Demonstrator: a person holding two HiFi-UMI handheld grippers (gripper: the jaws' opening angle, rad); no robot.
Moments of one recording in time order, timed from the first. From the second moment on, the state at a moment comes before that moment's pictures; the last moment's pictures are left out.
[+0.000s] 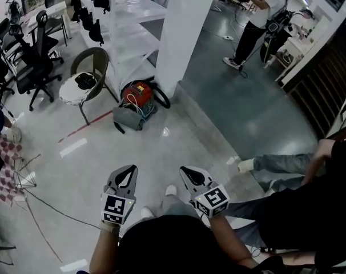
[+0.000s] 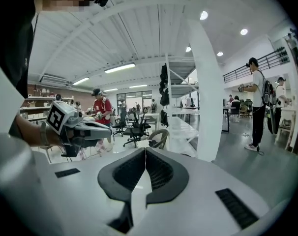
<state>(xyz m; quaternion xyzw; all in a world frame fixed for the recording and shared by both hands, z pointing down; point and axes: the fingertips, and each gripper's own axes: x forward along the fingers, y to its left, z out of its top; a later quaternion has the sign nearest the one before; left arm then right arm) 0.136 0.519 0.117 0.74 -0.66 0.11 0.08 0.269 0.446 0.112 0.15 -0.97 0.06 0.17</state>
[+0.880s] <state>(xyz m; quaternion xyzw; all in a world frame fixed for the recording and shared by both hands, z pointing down) -0.017 0.276 0.144 0.67 -0.72 0.18 0.10 0.099 0.163 0.146 0.07 -0.98 0.08 0.17</state>
